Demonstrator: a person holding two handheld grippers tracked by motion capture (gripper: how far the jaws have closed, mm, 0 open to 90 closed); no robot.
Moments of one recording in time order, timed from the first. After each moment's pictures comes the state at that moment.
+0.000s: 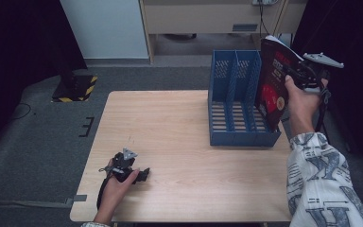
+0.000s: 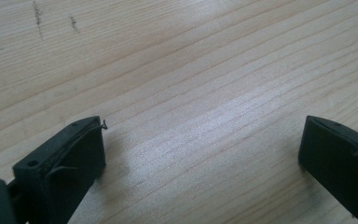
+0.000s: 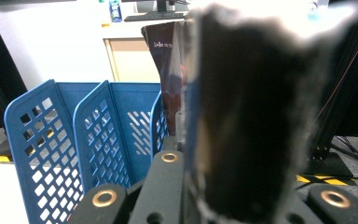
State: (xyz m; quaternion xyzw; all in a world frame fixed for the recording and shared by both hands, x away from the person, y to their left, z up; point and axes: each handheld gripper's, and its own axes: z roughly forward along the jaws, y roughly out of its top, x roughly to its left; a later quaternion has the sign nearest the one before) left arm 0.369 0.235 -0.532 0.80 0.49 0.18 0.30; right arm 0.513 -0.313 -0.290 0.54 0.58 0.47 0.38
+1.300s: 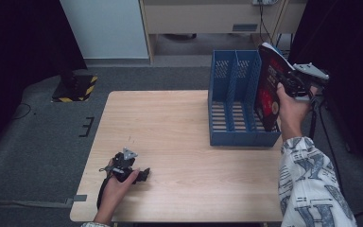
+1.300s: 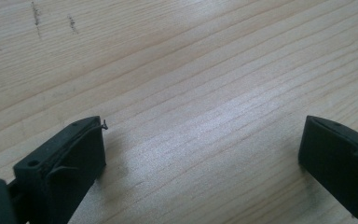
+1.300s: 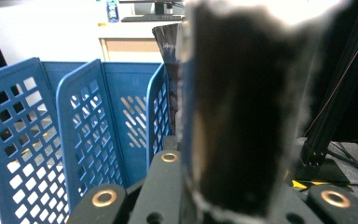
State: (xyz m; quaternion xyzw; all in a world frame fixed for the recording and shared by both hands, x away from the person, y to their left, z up) left arm 0.369 0.235 -0.532 0.80 0.49 0.18 0.29; right arm 0.522 -0.305 -0.329 0.53 0.58 0.47 0.40
